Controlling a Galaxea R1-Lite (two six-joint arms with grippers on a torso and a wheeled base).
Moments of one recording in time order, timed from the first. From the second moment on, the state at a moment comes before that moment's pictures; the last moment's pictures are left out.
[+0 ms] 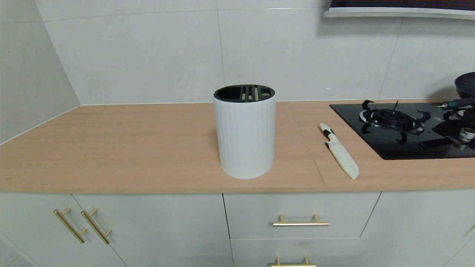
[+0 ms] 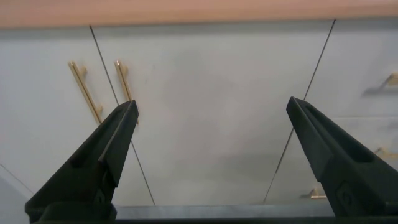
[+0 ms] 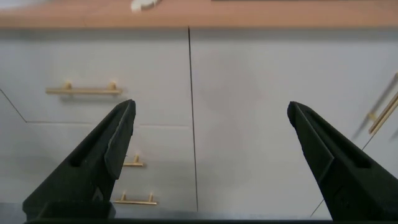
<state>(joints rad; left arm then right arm) 0.00 0.00 0.00 0.00 -0.02 0.00 0.00 0.00 0.00 0.00 0.04 0.00</state>
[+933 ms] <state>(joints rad) 0.00 0.00 0.00 0.01 -0.02 0.00 0.00 0.00 0.00 0.00 0.04 0.00</state>
